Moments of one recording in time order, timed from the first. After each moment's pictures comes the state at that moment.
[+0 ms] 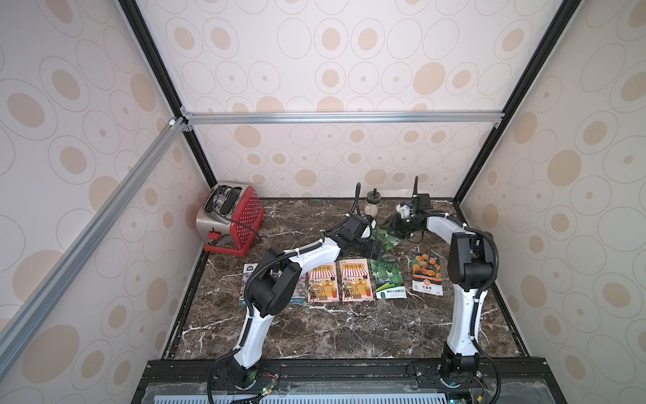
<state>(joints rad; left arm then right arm) -0.74 2.12 1.62 -0.23 0.27 -0.41 0.02 2.17 1.66 -0.48 -0.66 0.45</state>
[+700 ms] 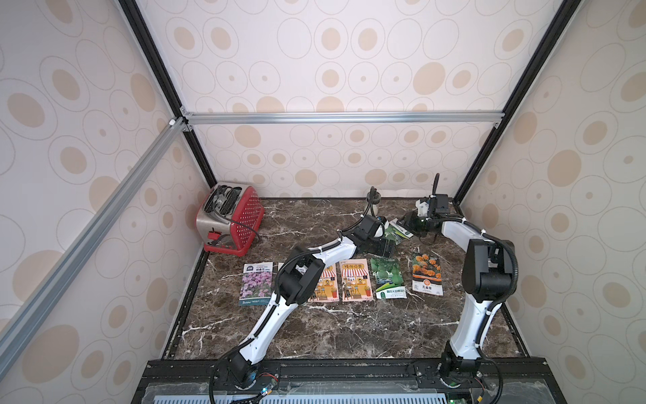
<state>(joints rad) -0.76 2.49 2.00 -0.22 0.34 -0.41 -0.04 1.99 1.47 -0.35 -0.47 0.44</state>
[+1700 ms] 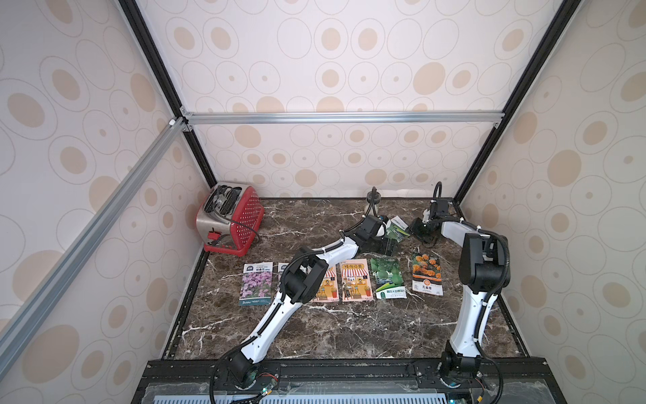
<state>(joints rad) -0.75 2.58 2.10 -0.20 0.35 -0.41 -0.08 2.13 1.53 -0.40 -0.29 0.48</state>
